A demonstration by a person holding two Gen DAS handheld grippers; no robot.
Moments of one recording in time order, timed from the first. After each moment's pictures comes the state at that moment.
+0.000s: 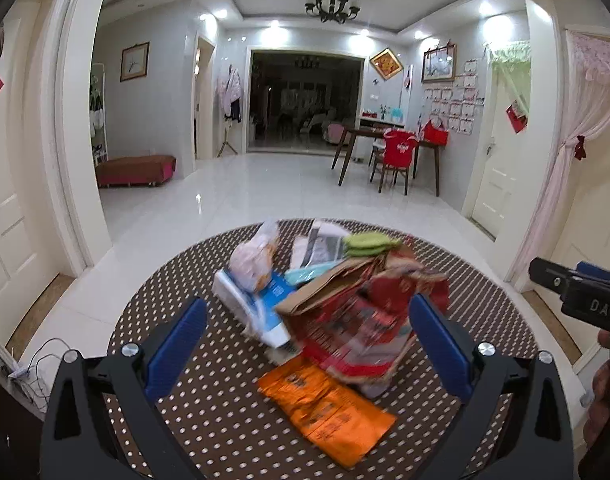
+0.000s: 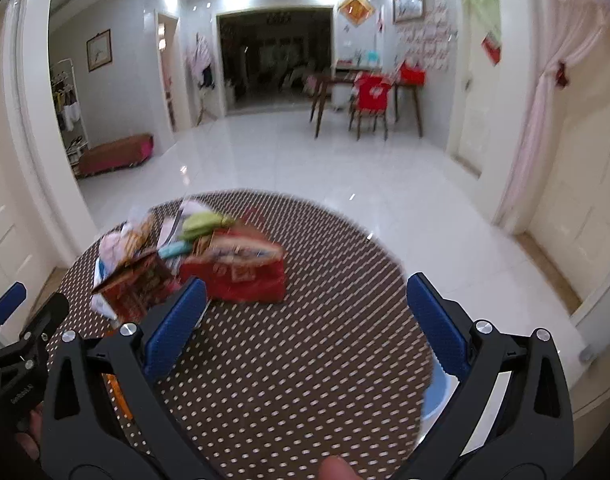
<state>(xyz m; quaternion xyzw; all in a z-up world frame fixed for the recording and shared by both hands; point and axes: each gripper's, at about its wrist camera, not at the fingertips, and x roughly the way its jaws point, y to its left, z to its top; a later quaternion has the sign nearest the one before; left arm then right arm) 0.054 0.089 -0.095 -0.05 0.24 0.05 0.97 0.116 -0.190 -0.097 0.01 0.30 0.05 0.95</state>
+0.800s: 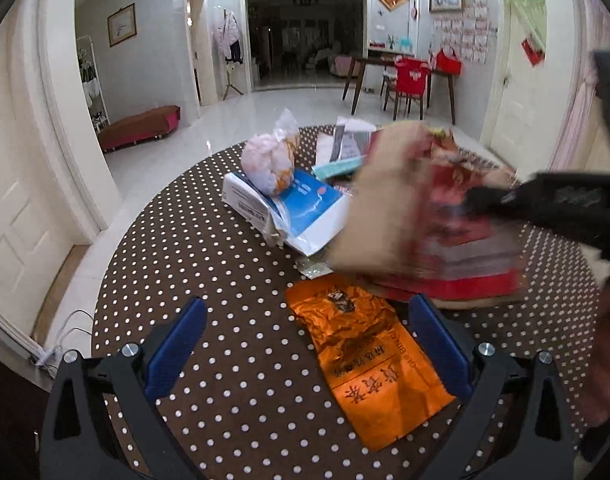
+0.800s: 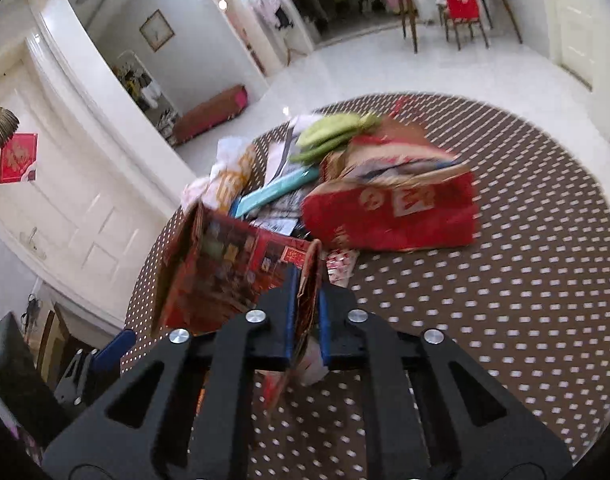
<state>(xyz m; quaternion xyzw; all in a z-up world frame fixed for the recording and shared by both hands) 0.080 0.099 -0.161 0.00 0.37 0.07 0.93 0.154 -0.144 -0.152 0.13 0.41 0.24 0.87</state>
